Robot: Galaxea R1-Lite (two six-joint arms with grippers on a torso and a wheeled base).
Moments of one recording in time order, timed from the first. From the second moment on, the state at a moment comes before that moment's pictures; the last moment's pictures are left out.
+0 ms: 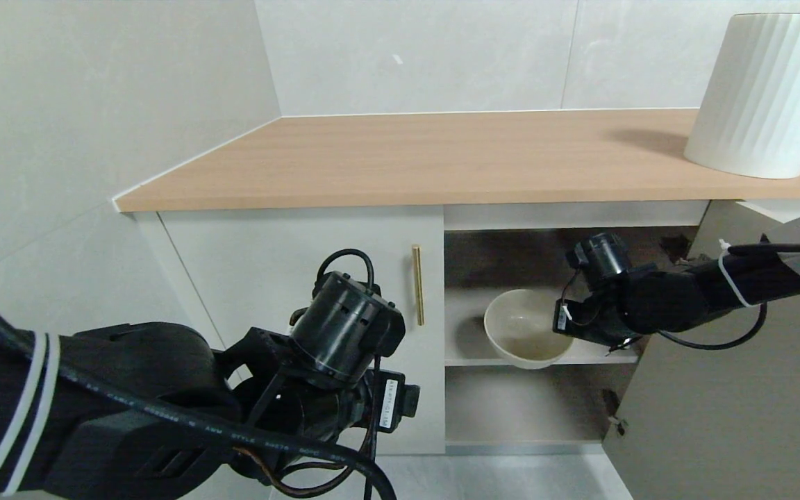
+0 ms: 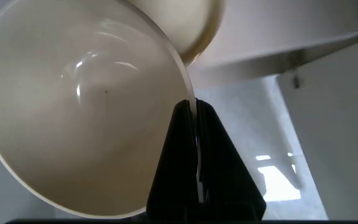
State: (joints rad) left arm -0.81 1.78 -0.98 0.05 0.40 -0.44; right arm 0.36 2.13 -1.30 0.01 -0.26 0.54
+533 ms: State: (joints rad) left arm -0.81 1.78 -0.98 0.05 0.40 -0.44; right arm 0.30 2.25 -1.40 -0.07 -0.29 0.61
